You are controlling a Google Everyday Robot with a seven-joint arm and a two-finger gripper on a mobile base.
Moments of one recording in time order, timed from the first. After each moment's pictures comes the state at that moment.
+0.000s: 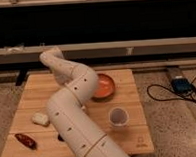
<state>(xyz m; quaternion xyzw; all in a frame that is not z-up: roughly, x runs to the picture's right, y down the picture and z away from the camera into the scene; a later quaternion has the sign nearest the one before) -0.185 0.047 0.961 -0.36 0.29 0.38 0.80</state>
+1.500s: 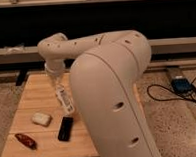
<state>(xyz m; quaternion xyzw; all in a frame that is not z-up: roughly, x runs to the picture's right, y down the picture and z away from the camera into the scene) -0.230 -0.014 0.785 -0.31 -0.01 0.42 0.85</state>
